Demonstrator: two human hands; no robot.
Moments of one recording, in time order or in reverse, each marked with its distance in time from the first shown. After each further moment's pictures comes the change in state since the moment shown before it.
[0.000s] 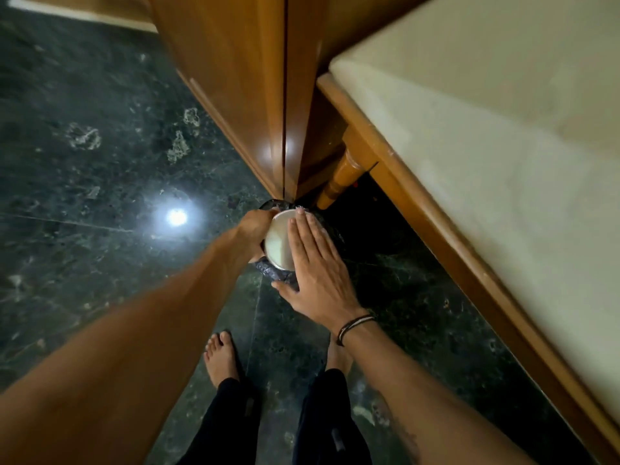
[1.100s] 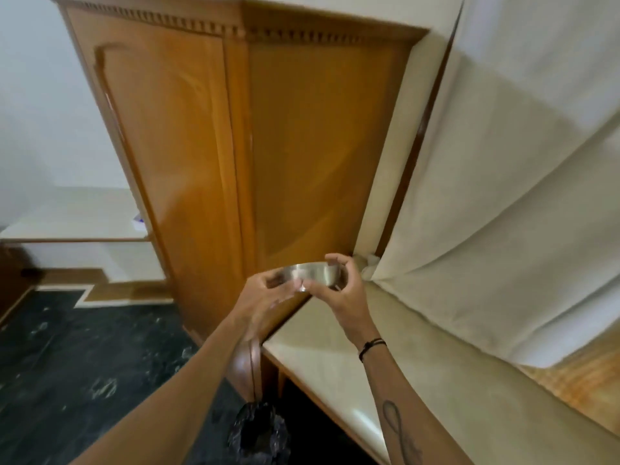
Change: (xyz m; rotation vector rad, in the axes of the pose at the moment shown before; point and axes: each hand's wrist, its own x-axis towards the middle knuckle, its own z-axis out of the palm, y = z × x) left_hand -0.649 0.437 -0.132 -0.103 -0.417 0.928; right_hand -0.114 -0.091 -0.570 1.049 0.678 0.156
